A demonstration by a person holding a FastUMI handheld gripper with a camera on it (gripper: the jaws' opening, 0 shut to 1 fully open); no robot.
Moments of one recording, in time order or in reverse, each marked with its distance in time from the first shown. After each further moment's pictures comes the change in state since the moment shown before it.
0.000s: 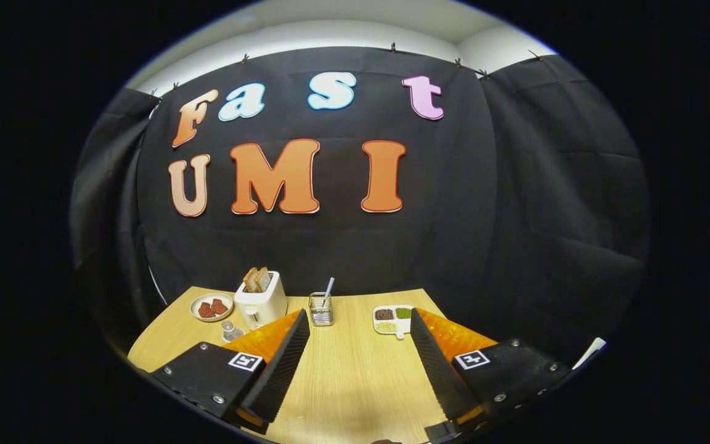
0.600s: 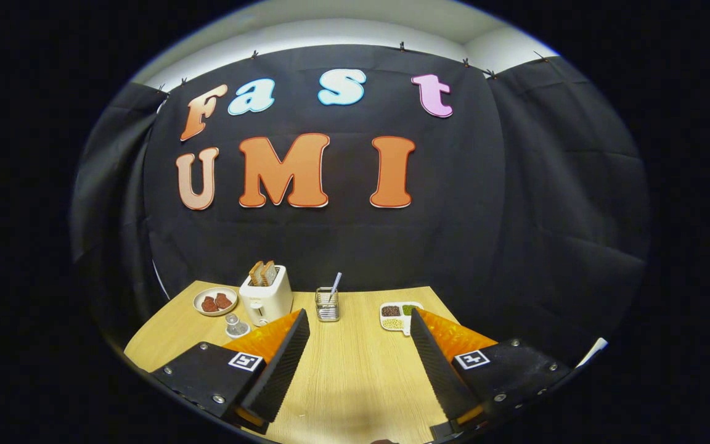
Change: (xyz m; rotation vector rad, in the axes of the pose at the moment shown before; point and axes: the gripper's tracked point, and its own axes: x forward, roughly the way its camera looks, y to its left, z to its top) arm 0.000 0.014 -0.012 -0.034 -0.012 0.030
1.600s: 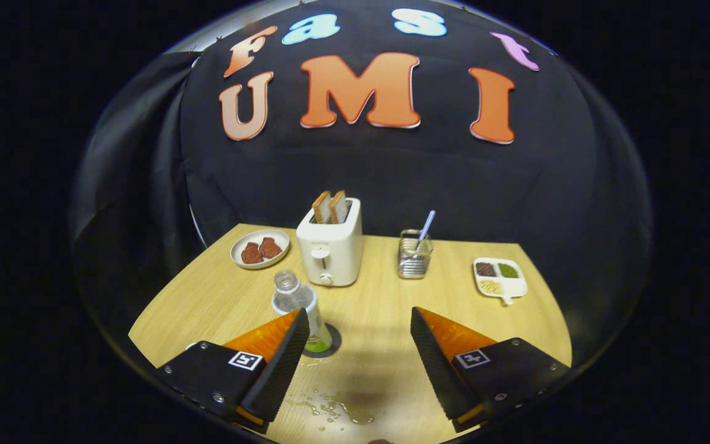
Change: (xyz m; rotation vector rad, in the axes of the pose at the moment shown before) arm 0.098 0.140 -0.088 -0.077 0.231 0.209
